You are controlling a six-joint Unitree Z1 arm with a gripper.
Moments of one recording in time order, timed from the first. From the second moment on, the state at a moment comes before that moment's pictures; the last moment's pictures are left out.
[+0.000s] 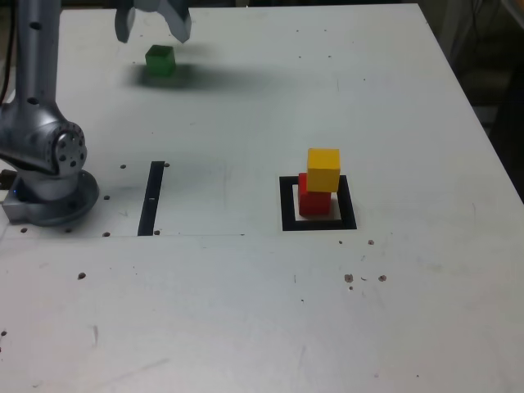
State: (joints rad) arm 1.11 2.05 -1.58 1.27 0.41 1.05
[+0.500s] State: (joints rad) arm 1.11 2.12 -1.55 1.22 0.42 1.01
